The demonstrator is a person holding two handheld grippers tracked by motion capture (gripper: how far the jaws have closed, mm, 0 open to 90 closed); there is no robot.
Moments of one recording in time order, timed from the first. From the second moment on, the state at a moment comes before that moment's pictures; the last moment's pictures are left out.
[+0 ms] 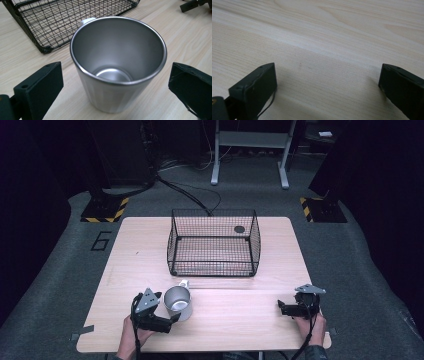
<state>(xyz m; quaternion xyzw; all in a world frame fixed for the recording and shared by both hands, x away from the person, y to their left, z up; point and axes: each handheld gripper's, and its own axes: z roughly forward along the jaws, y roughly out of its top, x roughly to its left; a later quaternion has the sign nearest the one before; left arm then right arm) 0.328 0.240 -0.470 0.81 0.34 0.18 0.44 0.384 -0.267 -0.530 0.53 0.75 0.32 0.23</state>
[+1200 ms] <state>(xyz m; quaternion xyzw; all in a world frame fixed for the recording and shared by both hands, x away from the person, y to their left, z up) 0.344 0.214 -0.480 0.80 0.35 0.20 0.44 0.383 -0.268 -0.530 0.52 0.76 0.32 0.23</state>
